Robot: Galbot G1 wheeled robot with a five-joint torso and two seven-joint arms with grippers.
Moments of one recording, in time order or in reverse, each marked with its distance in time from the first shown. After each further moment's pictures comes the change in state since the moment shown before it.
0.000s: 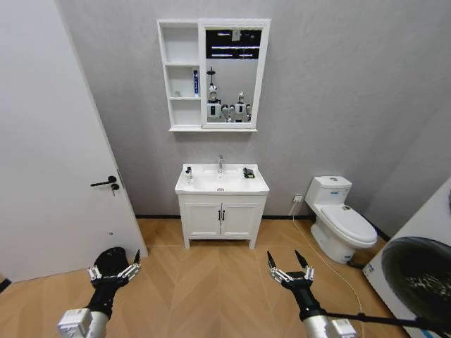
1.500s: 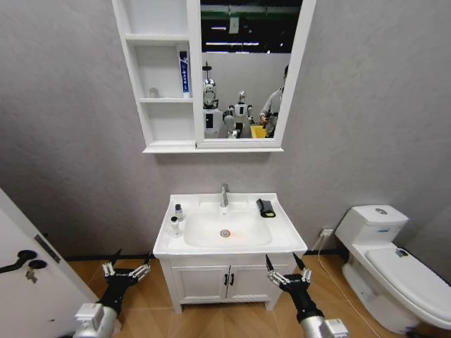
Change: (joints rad) left arm -0.196 0.249 0.118 0.223 -0.092 0.011 0.002; right arm 0.002 -0.041 -0.023 -0.084 -0.057 0.007 0.040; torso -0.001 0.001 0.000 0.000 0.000
